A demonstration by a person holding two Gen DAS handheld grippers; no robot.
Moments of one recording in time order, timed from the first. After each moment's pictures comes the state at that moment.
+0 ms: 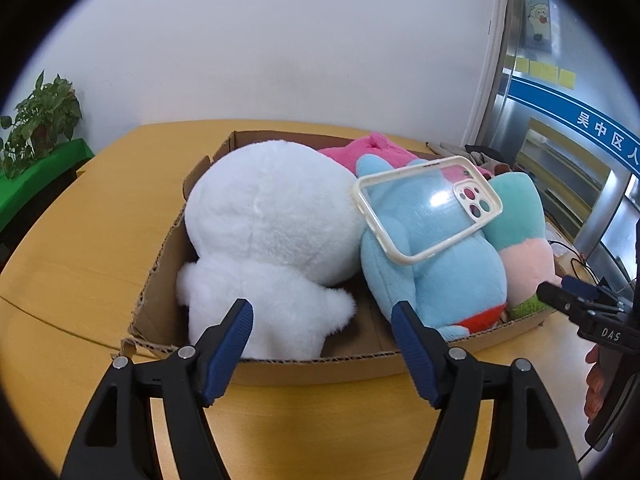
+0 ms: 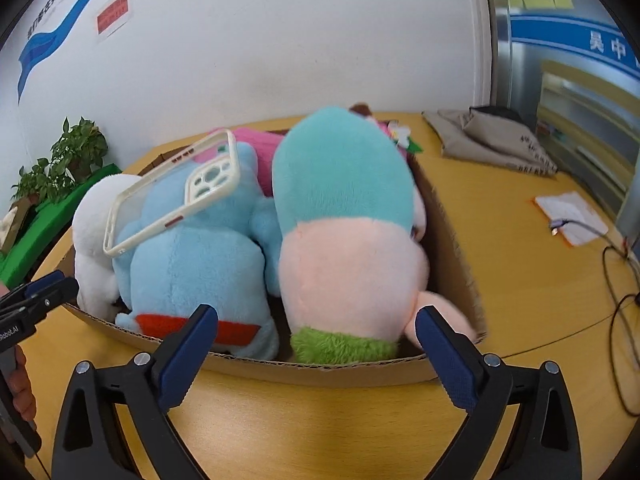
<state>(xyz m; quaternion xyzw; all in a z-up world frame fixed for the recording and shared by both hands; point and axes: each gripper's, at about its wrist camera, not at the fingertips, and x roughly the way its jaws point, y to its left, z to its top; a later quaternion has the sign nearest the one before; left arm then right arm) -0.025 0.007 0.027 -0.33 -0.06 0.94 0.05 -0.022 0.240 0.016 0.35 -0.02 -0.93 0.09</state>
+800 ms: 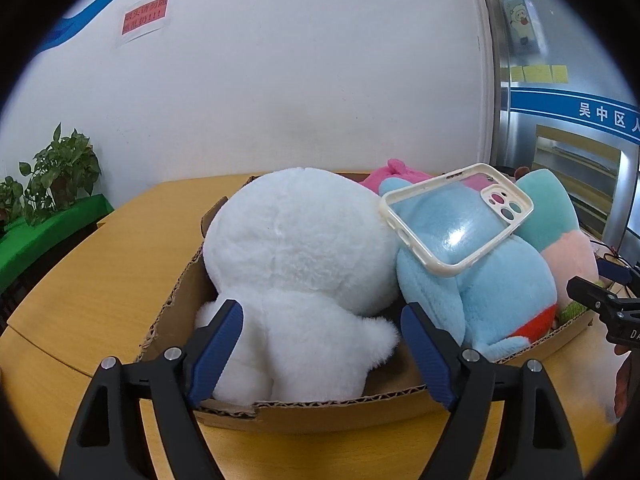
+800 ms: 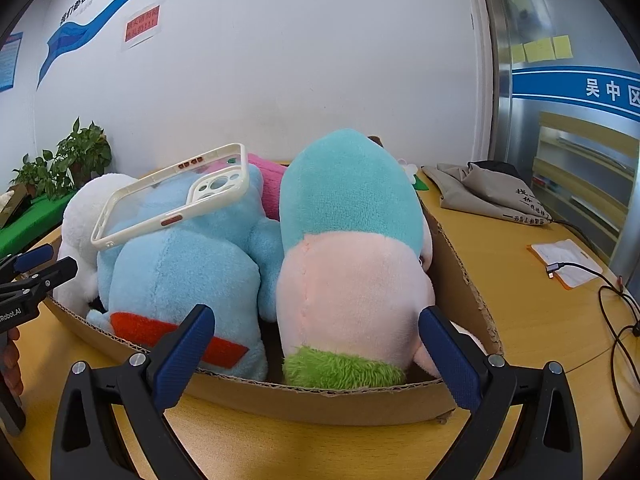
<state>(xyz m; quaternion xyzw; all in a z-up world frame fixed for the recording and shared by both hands) -0.022 0.013 0.004 -0.23 0.00 0.97 0.01 -0.018 0.229 -0.005 0.24 0.03 -0.97 0.08</state>
